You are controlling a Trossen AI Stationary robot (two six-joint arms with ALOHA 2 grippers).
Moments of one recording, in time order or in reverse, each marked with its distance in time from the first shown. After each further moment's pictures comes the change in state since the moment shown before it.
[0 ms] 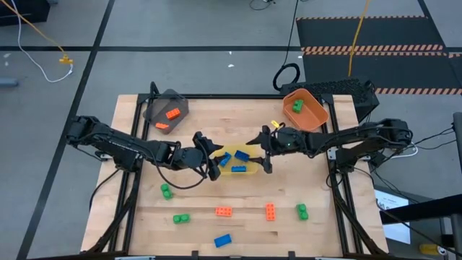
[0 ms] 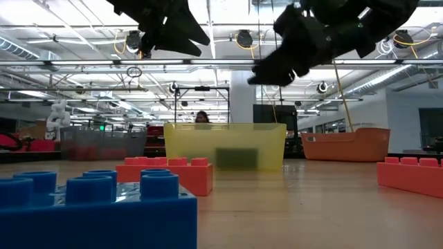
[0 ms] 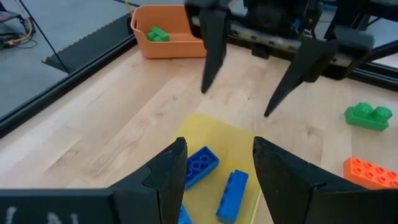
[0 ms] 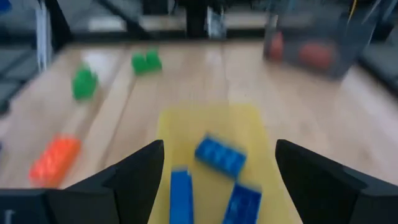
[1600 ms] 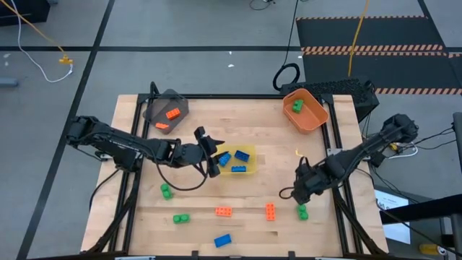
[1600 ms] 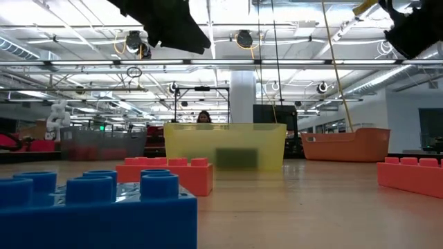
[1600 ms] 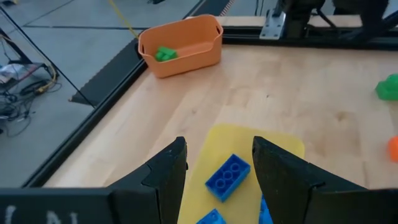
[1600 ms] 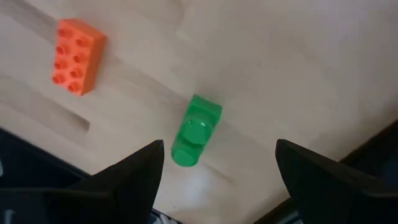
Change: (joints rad) left arm 0.033 0.000 0.000 0.029 -0.009 0.273; right arm 0.586 -0.145 0.251 -1.377 -0.137 1.569
